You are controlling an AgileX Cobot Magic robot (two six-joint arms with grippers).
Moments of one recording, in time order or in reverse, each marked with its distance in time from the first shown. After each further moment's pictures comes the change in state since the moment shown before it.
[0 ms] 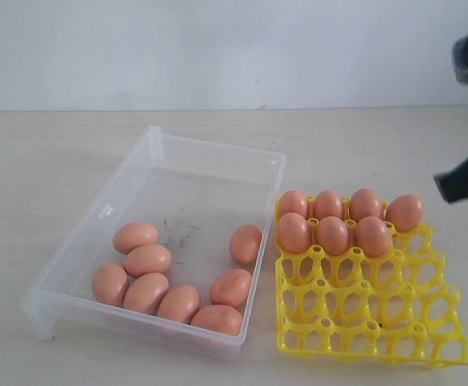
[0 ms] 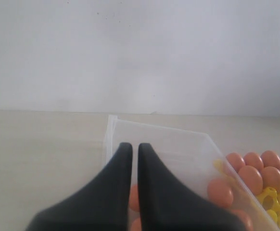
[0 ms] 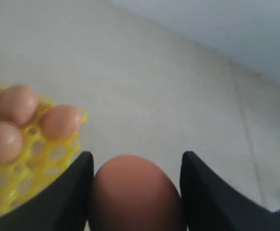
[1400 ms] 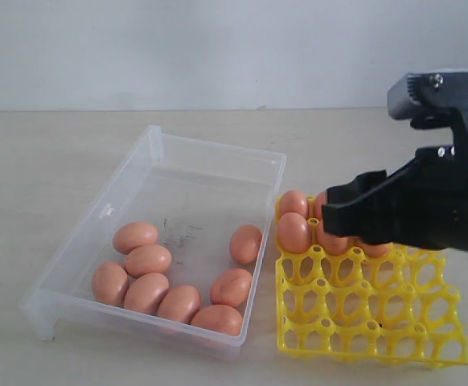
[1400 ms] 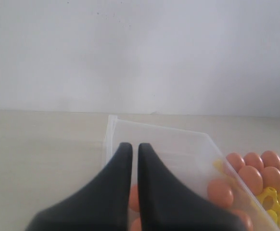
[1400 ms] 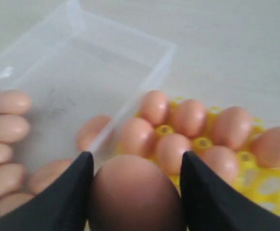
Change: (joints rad) left arm 0.000 0.000 0.000 0.000 0.000 0.000; right arm 0.000 -0.002 0.130 0.143 -0.641 0.273
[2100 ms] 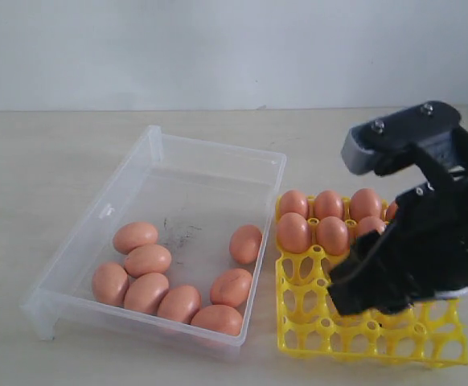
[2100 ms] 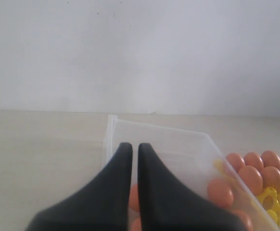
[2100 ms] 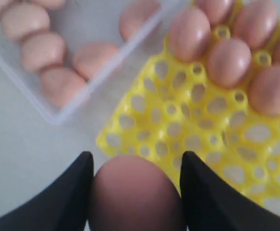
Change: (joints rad) left arm 0.000 0.000 0.000 0.000 0.000 0.000; right arm -0.005 0.030 -0.137 0.876 0.350 -1.016
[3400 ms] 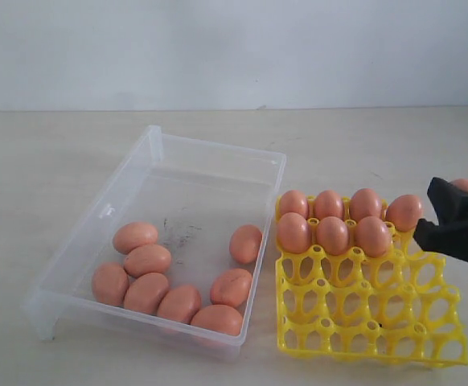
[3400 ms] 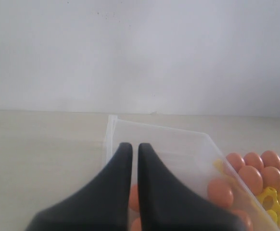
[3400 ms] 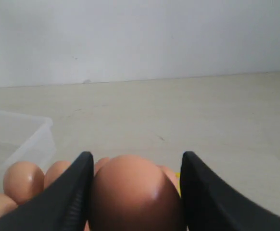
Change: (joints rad) left arm 0.000 0.000 0.000 0.000 0.000 0.000; right arm -0.311 0.242 0.602 0.326 -1.633 -0.179
